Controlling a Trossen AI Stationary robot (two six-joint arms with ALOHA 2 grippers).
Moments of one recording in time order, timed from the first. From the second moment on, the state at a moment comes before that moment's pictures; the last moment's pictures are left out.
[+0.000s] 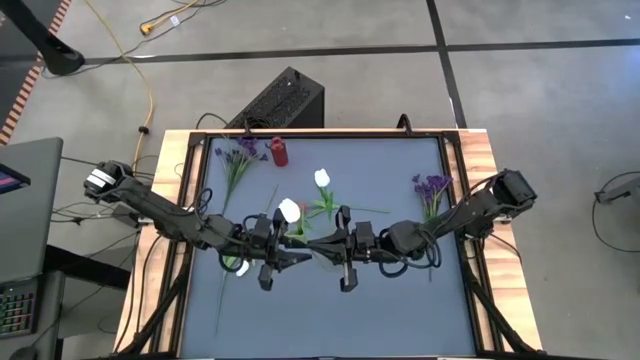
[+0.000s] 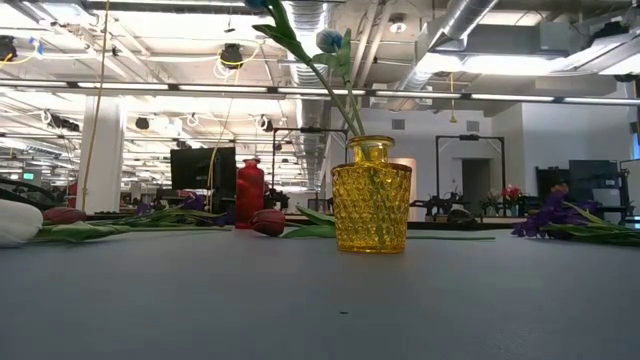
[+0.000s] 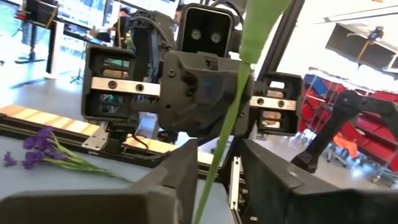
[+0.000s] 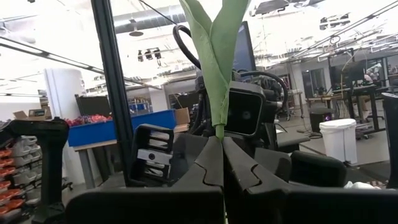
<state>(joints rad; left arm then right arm) -0.41 1.33 0.82 0.65 -0.32 -0.30 0.39 1.66 1.05 1.00 0.37 0.07</state>
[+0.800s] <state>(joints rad) -0.41 1.33 0.82 0.65 -0.32 -0.29 0.39 1.66 1.05 1.00 0.37 0.12</state>
